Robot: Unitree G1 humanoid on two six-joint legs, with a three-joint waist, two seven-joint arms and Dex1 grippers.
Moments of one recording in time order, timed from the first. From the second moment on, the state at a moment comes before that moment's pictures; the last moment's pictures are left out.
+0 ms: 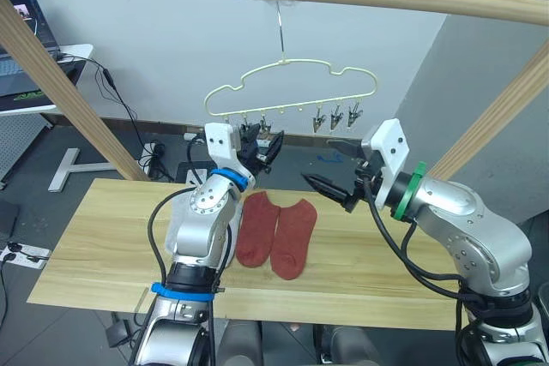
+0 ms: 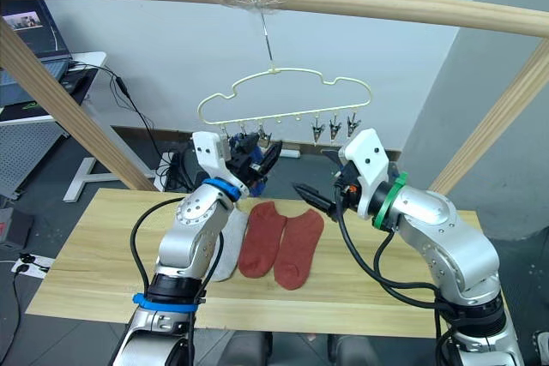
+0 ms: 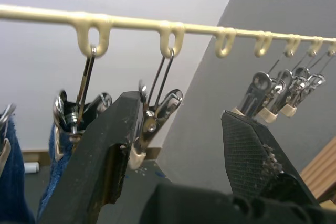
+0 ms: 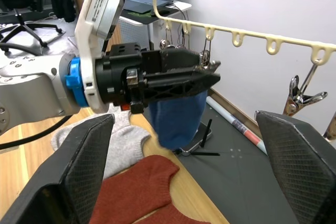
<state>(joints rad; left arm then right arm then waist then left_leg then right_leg) -0.46 0.15 -0.01 0.06 -0.22 0.17 -0.33 -0.41 -0.45 0.05 -0.62 0.49 0.86 0.50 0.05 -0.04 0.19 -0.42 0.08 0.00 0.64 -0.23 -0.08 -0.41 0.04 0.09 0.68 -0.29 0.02</state>
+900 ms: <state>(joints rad) -0.51 0.14 -0.01 0.16 -0.11 0.05 -0.31 -0.41 -0.46 0.05 -0.62 0.50 0.86 0.48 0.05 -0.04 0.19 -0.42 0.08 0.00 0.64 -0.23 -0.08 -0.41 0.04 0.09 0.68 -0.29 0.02</state>
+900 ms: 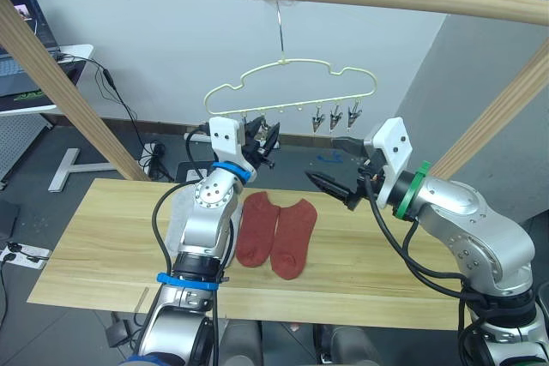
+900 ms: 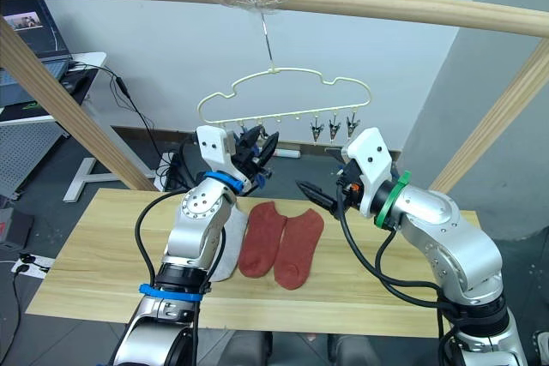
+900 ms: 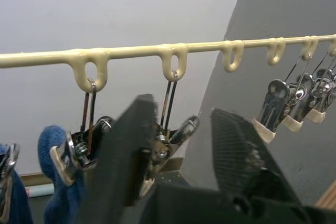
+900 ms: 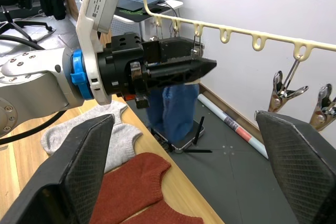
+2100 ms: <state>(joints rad) -0.53 0.15 -0.01 0.19 -0.06 0.04 -0.29 -0.41 -0.46 0.05 -0.62 0.50 0.86 0.47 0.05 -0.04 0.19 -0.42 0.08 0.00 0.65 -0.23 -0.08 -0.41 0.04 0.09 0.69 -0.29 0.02</state>
